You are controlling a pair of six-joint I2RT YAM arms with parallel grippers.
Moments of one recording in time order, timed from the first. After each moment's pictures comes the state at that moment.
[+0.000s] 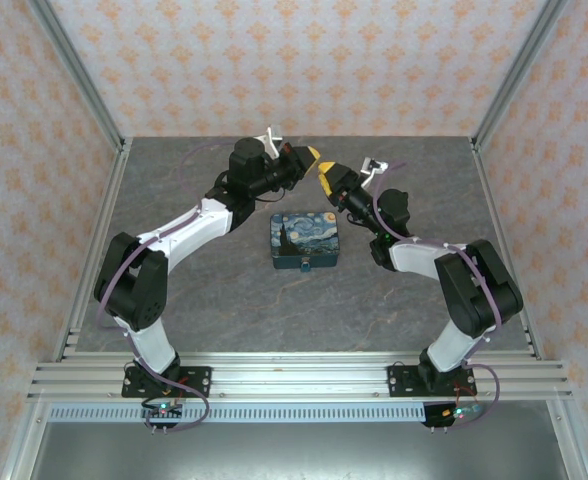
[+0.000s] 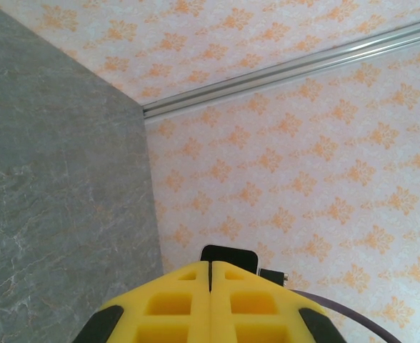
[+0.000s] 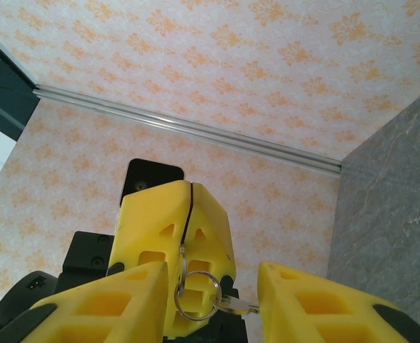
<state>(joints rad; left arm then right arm) -0.46 1.75 1.32 0.31 0.39 -1.21 0.41 1.66 0.78 1.11 -0.40 1.42</state>
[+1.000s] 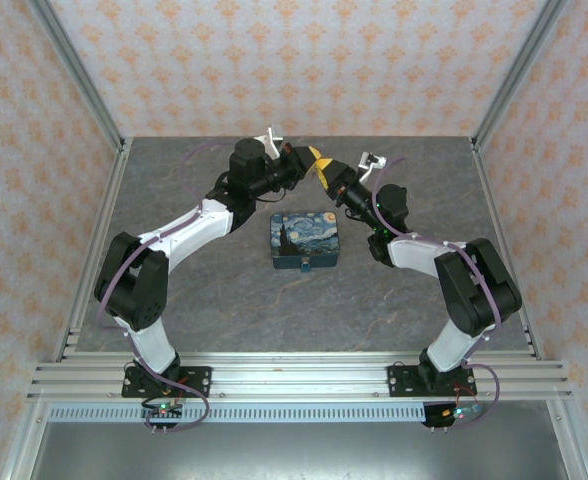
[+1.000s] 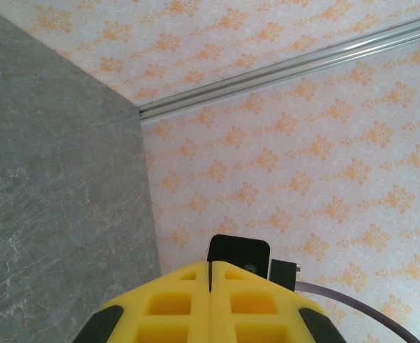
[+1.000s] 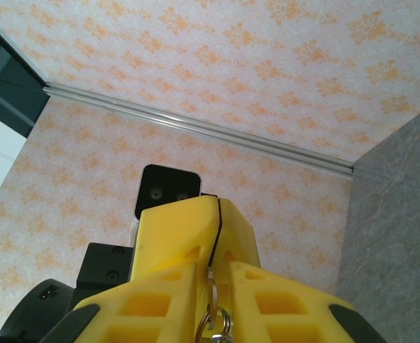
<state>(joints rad) -0.46 1.75 1.31 0.33 0.39 -1.21 0.42 1.67 0.83 1.09 -0.41 1.43</state>
